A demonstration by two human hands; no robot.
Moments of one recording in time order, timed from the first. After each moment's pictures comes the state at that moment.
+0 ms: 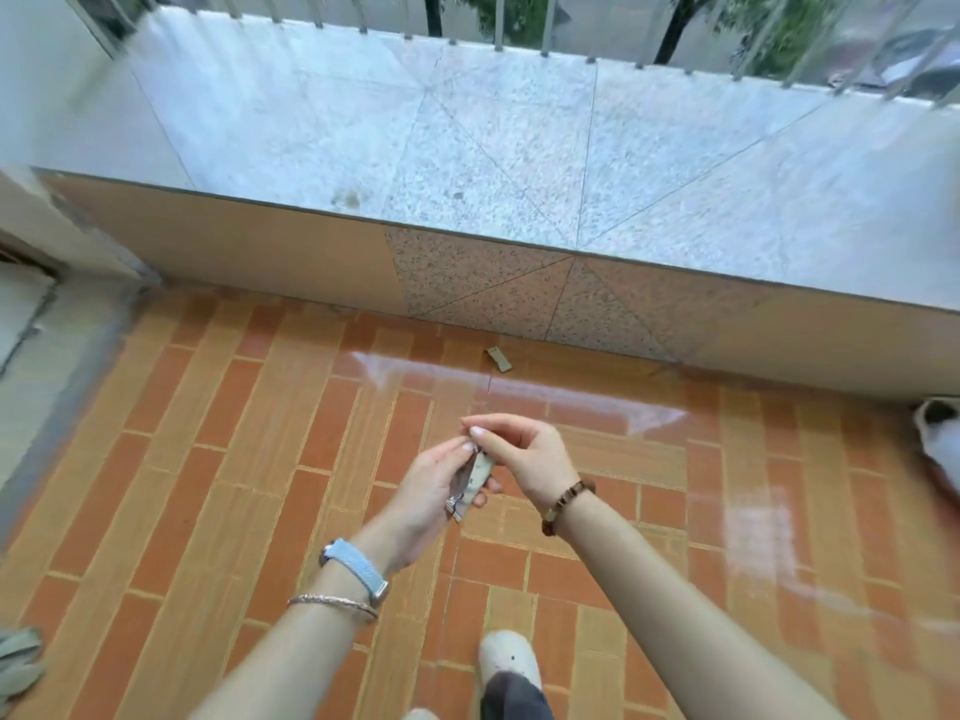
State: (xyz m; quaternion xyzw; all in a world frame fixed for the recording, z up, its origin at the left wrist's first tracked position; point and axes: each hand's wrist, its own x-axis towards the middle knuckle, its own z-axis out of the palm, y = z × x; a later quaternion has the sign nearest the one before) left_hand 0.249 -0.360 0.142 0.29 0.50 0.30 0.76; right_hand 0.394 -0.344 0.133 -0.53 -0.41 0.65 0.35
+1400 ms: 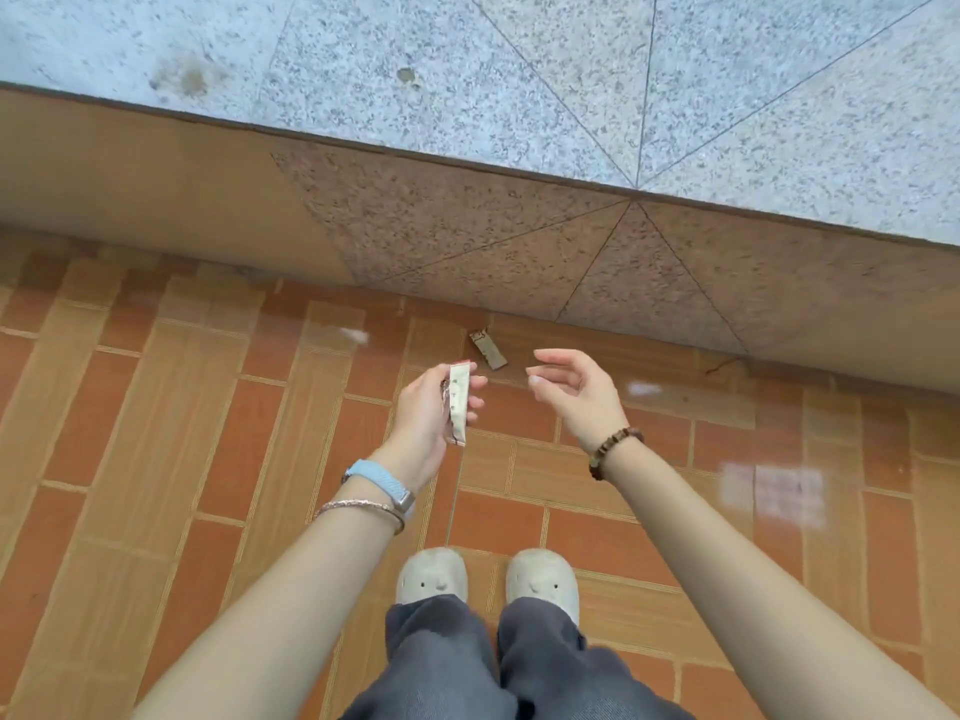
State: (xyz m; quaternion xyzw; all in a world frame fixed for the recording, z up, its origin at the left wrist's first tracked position) left_hand 0.305 -0.114 -0.141 0.11 0.64 0.35 0.68; right_hand 0.478 -0.125 -0.144 -0.68 -0.38 0.55 0.31
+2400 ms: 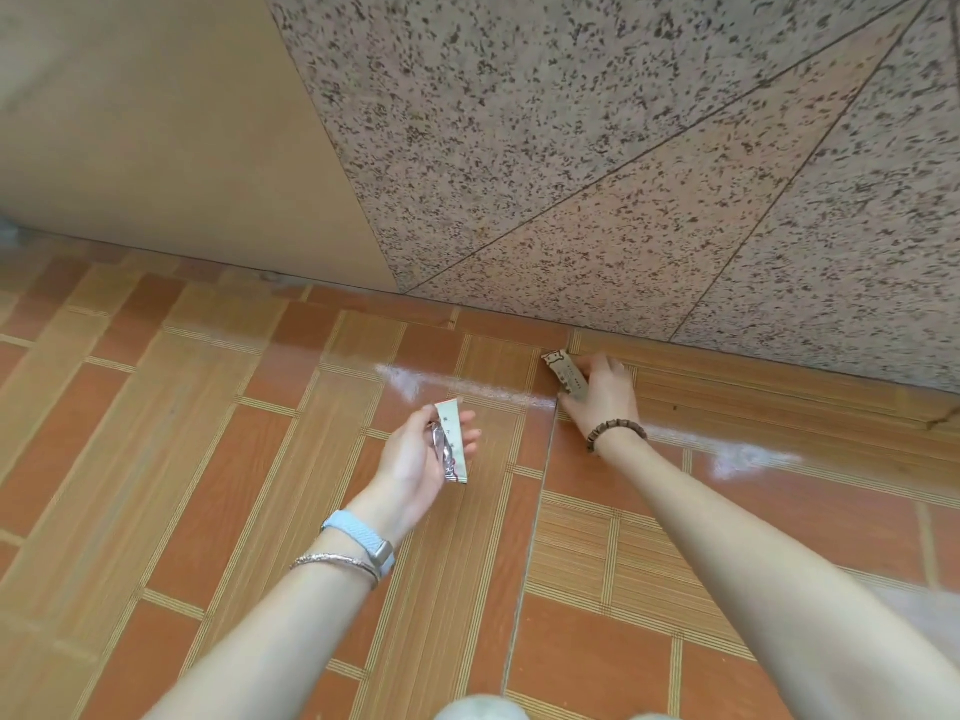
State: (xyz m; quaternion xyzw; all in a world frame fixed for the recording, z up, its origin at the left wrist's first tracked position) left_hand 0.211 -0.097 -0.379 0.09 0.58 0.45 0.68; right_hand 0.427 -0.029 -0.450 -0.74 -0.59 0.28 0.16
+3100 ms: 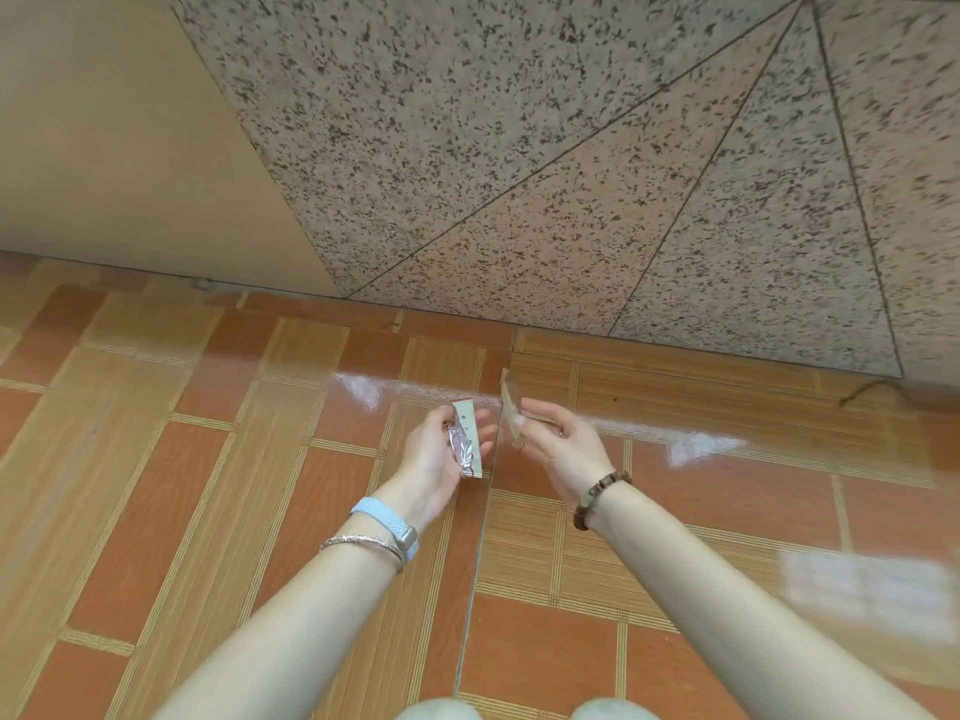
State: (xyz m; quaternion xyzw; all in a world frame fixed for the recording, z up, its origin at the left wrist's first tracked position) left_hand 0.287 -0.087 -0.384 0.08 0.59 0.38 0.71; right_hand 0.438 -0.105 -0.403 -0.60 -0.26 0.64 0.39
